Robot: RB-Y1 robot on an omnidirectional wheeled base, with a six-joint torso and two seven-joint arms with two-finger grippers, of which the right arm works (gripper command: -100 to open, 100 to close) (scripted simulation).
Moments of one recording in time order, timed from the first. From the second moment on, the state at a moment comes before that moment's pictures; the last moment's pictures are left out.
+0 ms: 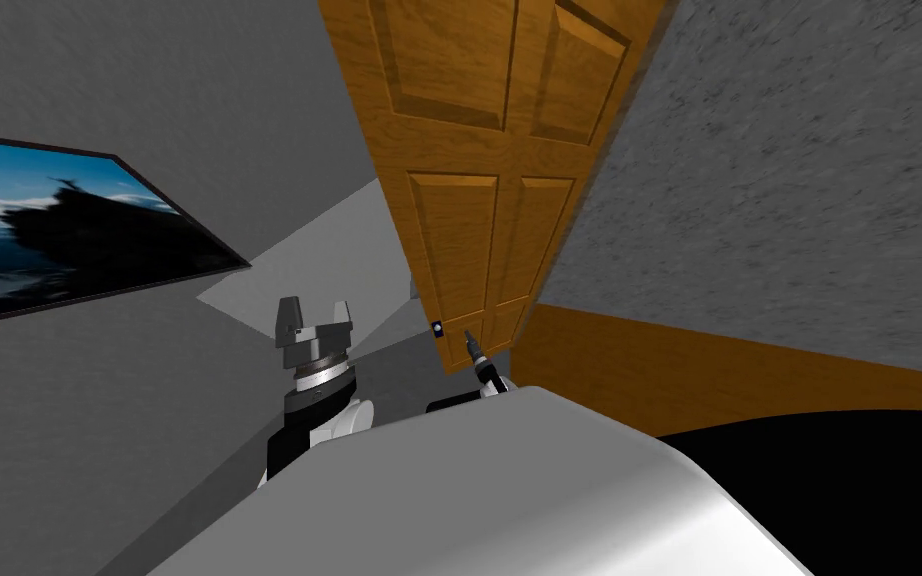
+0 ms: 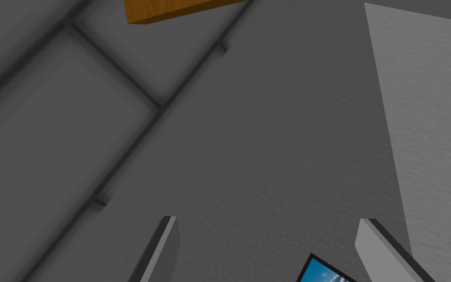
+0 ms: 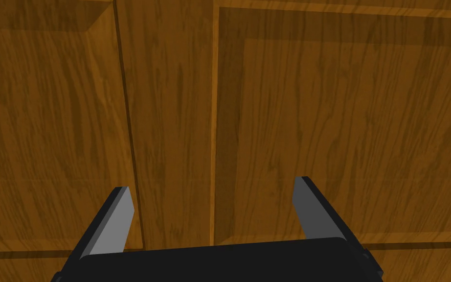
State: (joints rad) arm -0.03 -0.03 0.38 -0.77 -0.21 -0.77 0.17
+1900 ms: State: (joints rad) arm -0.08 0.01 0.46 -0.73 -0.21 -0.78 0.15
